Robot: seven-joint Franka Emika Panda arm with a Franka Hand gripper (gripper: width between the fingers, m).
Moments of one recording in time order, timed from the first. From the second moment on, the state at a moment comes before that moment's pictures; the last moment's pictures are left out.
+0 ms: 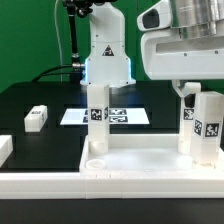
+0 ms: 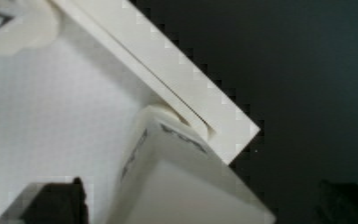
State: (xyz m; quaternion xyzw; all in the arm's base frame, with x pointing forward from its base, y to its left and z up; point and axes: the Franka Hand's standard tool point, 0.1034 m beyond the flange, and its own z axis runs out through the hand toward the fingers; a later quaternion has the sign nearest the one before) arm 0.650 0.112 0.117 -0.92 0.39 0.03 0.10
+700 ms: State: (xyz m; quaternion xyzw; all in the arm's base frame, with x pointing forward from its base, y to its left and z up) arm 0.644 0.110 0.105 -1.00 -0.01 0.00 0.04
